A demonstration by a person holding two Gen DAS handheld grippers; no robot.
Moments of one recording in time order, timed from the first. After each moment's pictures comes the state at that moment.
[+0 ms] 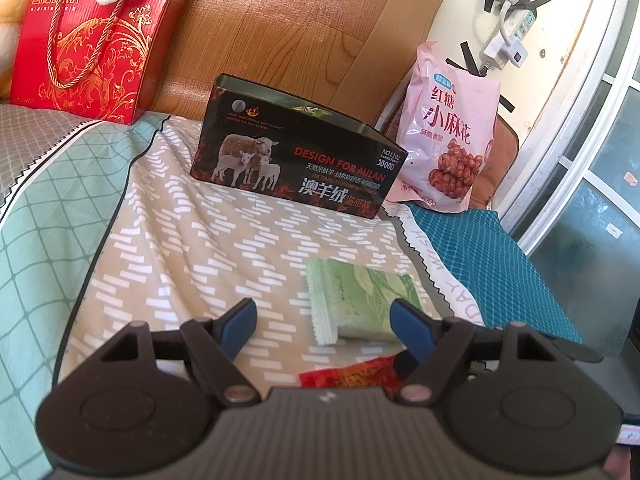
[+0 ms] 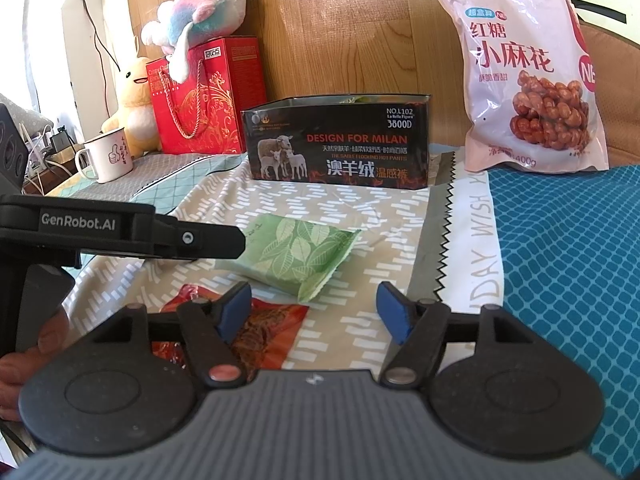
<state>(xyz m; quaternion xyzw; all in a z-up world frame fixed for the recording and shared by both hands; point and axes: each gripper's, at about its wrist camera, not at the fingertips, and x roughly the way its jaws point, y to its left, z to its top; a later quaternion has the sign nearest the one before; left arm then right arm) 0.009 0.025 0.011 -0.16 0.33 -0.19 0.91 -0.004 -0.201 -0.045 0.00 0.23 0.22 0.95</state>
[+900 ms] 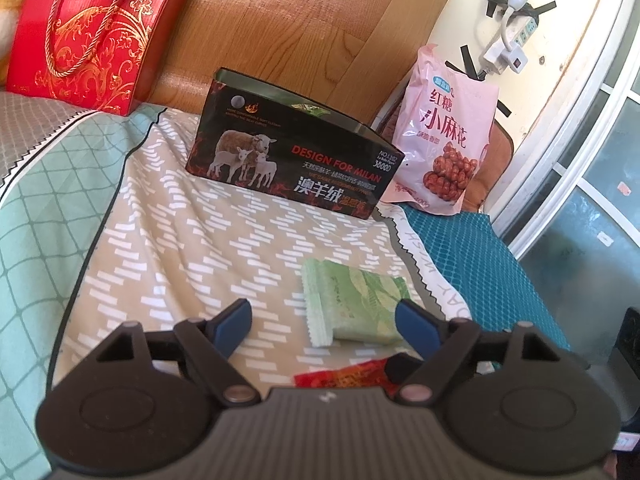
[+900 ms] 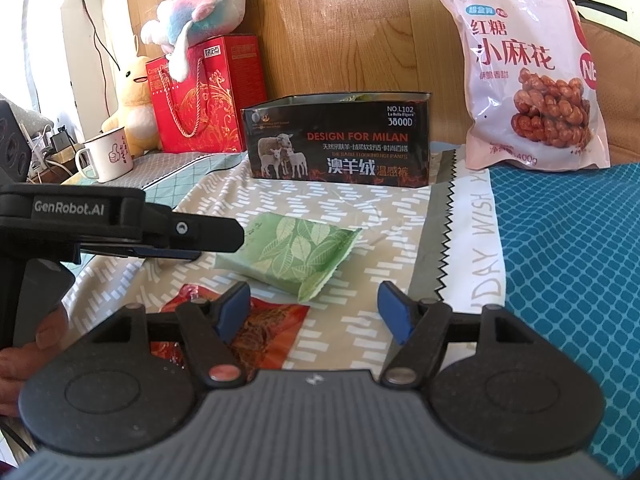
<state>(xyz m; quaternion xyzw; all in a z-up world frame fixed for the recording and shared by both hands) 0.011 0.029 0.010 -0.17 0.34 -0.20 0.90 -0.003 -0.201 -0.046 0.01 0.24 0.22 0.95</state>
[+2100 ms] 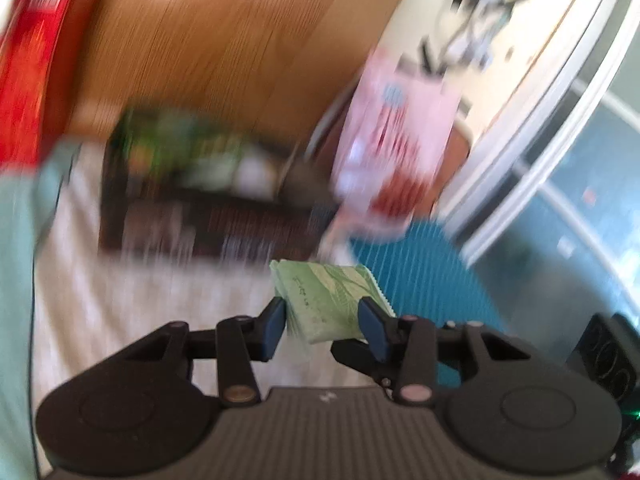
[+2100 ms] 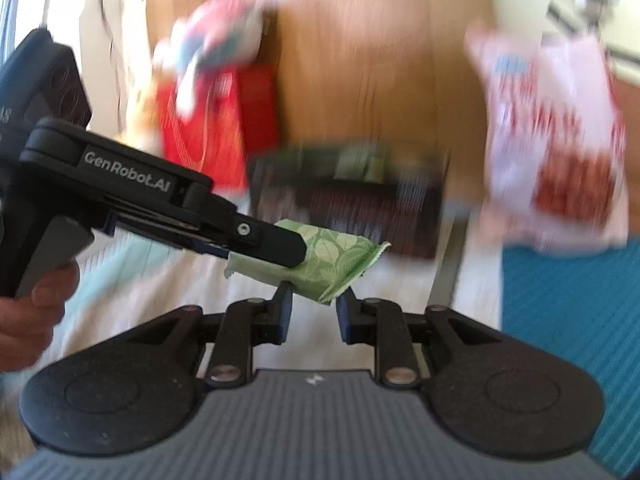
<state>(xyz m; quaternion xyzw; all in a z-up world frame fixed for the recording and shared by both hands) 0.097 0.011 0.076 -0.17 0.34 -0.29 0.88 0.044 -0.203 0.012 -0.01 0.15 0.24 0.96</state>
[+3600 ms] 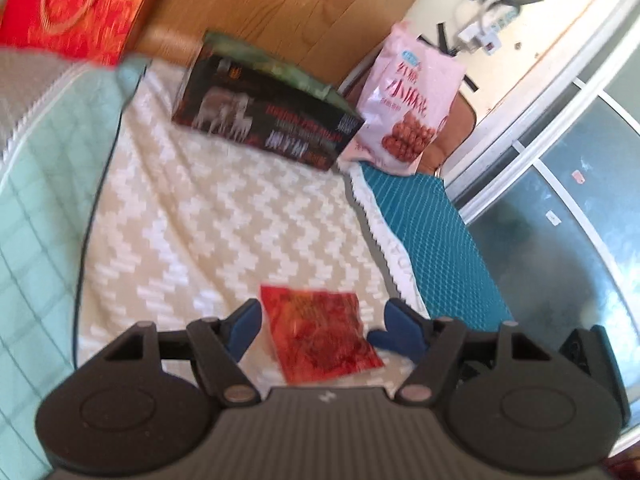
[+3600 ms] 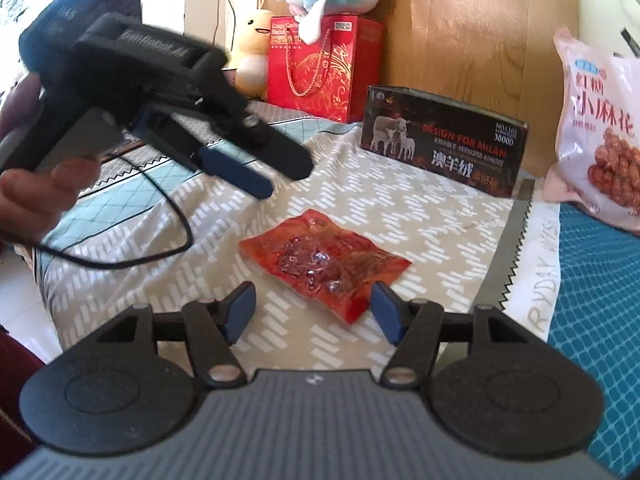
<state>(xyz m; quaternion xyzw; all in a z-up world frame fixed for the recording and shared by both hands) -0.010 0.060 0.032 -0.22 0.42 -0.27 0.84 -0.054 -0.186 -0.045 -0.11 0.23 0.33 0.91</state>
